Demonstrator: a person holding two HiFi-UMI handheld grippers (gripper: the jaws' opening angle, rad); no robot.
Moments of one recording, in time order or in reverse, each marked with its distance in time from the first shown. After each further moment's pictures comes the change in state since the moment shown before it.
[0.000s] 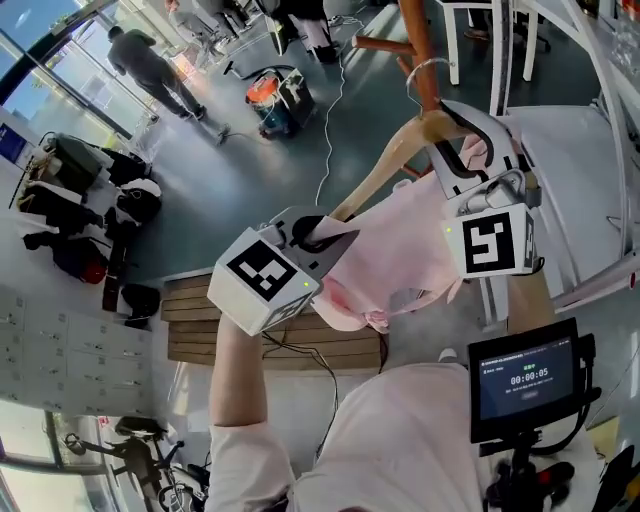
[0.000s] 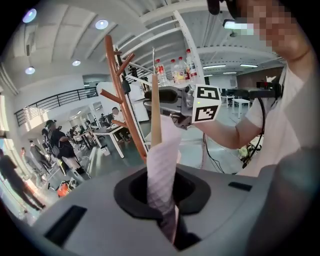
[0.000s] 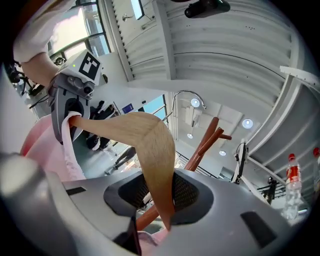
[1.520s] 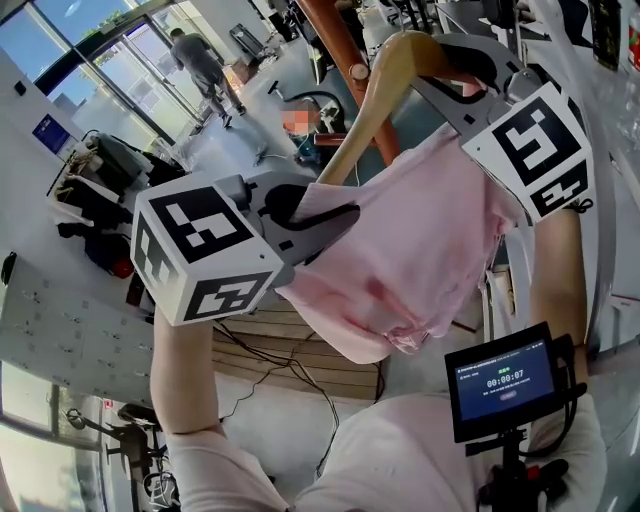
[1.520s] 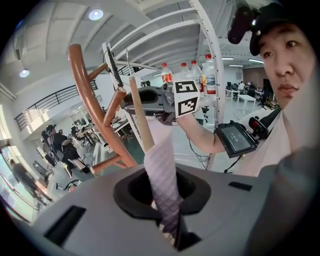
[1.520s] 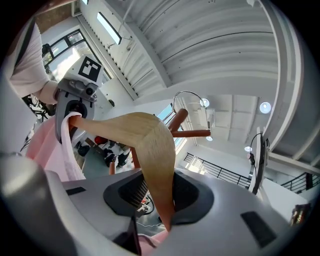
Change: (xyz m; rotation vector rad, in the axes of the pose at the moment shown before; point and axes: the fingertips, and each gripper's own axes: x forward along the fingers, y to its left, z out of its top) left arm 0.013 0.025 0.199 -0.017 0.138 0.023; right arm 0.069 -0.178 0.019 0.125 -0.169 0.293
